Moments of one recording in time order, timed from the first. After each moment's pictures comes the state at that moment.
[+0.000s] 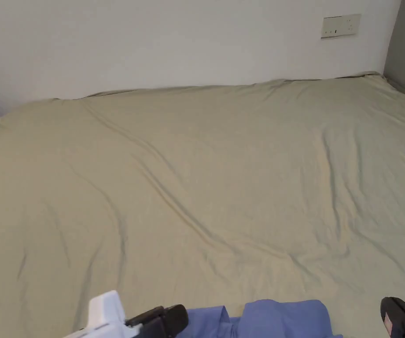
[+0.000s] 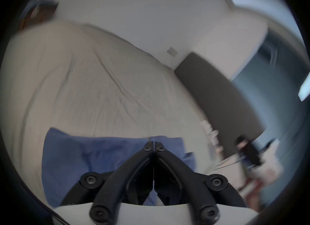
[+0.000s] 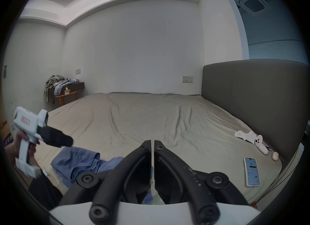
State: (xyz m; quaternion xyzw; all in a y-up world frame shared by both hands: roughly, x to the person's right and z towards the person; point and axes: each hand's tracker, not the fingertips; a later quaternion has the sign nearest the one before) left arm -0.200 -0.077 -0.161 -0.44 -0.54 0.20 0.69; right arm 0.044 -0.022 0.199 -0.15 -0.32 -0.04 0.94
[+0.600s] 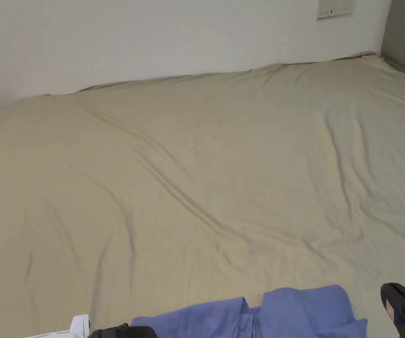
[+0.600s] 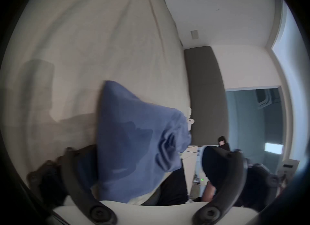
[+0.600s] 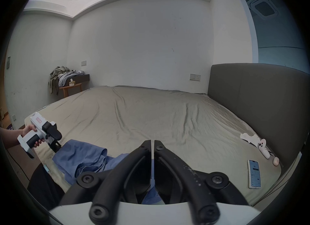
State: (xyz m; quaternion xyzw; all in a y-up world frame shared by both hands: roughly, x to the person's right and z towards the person) left arm -0.242 -0.173 -0.273 -0.64 -0.53 0.25 0.50; right arm 0.026 -0.022 0.174 -0.18 -0.30 -0.02 0.94
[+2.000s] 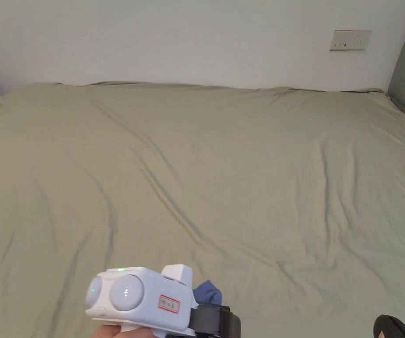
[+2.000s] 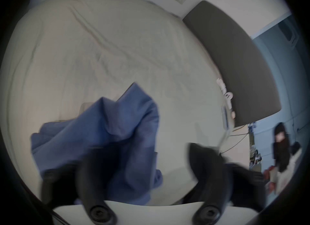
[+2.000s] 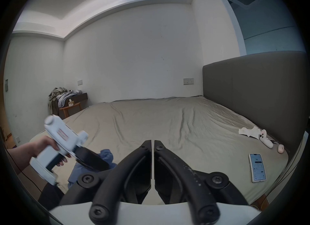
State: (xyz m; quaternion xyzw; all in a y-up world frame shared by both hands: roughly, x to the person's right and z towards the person) left arm -0.068 -0.072 -0.135 -0.56 -0.52 -0.04 0.64; right arm 0.046 -0.010 0.220 -0.11 -0.31 -0.08 0.94
